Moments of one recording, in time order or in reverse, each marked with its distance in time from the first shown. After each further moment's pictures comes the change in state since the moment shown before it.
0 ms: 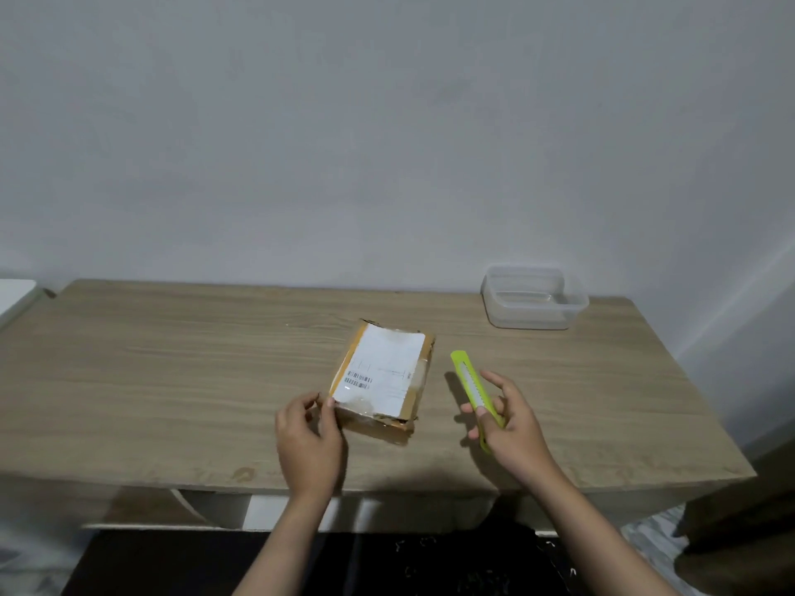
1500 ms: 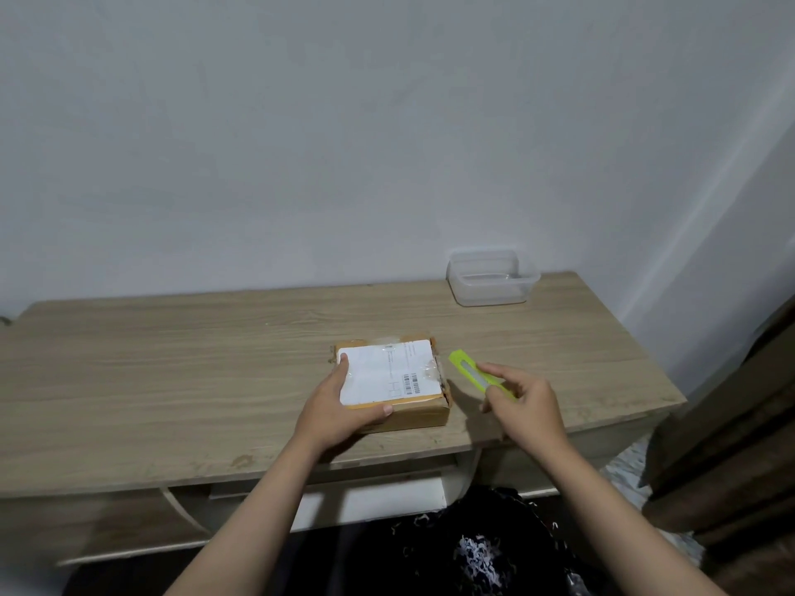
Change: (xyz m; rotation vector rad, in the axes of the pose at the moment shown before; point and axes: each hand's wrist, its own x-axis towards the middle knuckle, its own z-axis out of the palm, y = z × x) left_hand 0.016 0.013 -0.004 0.151 -0.806 0.062; right_hand -0.062 -0.027 -0.022 -0.164 0.264 -0.004
